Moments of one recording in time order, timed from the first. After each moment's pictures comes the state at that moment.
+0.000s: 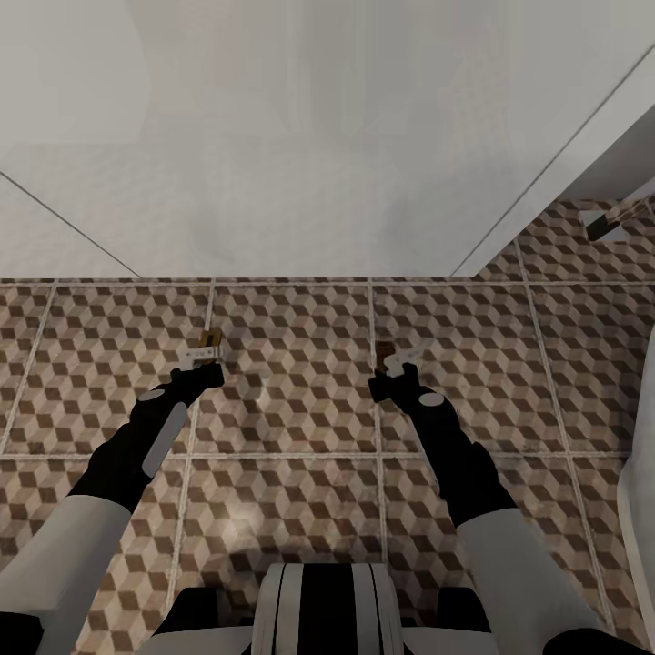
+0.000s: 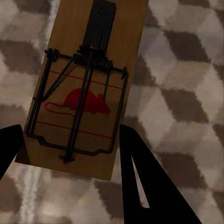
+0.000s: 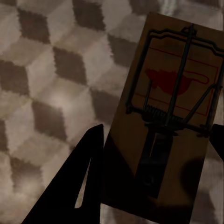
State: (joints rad) left arm -0.82 0.16 -0.15 -1.05 0.36 0.37 0.10; right arm -0.78 0.10 0.14 -1.13 0.23 0.46 0.15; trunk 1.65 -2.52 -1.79
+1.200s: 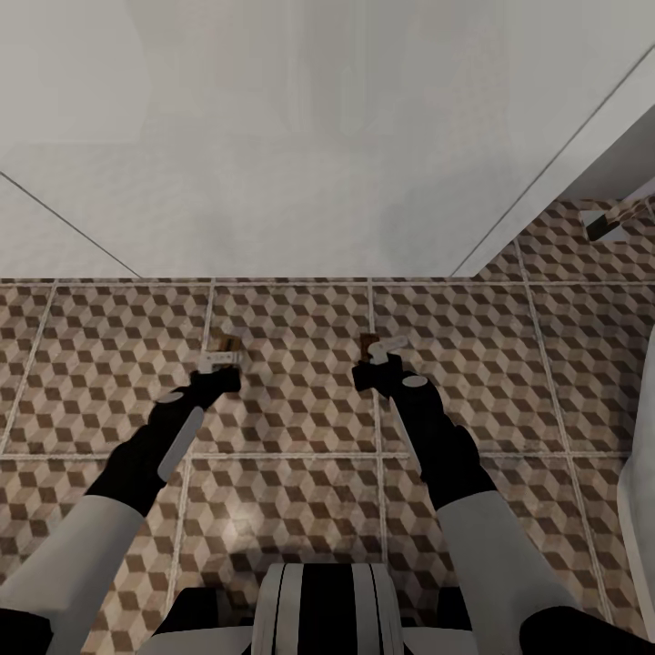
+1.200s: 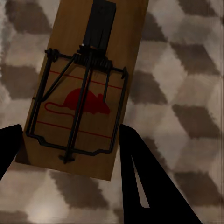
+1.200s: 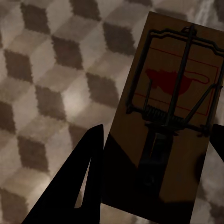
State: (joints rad) left arm -0.82 0.14 -0.23 -1.04 0.36 0.37 0.10; right arm -0.84 0.17 0.14 -1.13 0.22 0.56 0.16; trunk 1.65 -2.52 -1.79
